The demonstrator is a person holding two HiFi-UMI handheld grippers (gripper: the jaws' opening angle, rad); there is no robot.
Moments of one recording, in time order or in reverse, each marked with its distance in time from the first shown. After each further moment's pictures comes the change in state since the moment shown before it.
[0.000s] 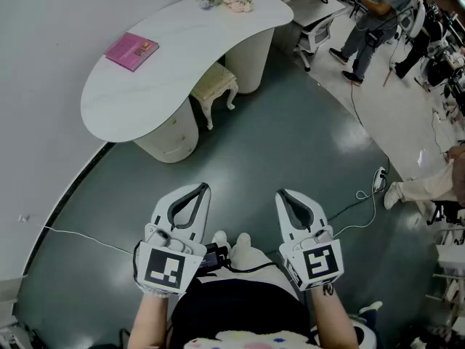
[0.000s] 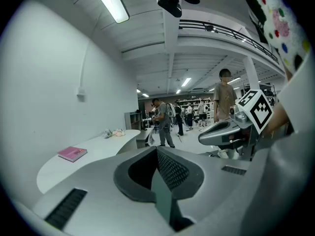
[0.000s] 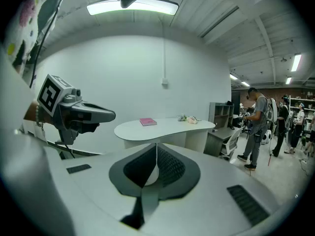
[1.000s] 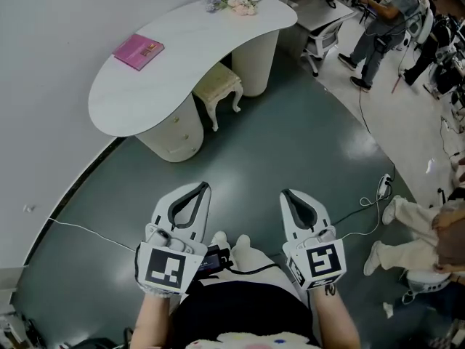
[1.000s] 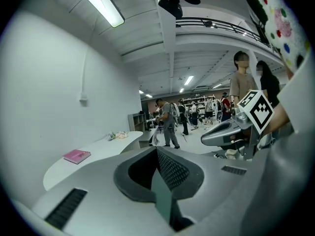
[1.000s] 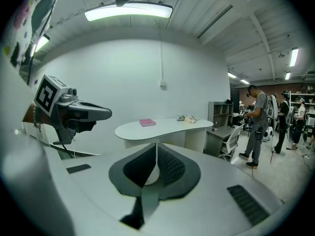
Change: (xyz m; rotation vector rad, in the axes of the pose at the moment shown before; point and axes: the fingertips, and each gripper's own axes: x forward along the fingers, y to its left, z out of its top) left arm 0.002 -0.035 0.013 0.007 -0.004 0.073; right arm -0.027 -0.030 -0.013 0.030 -0.018 0.019
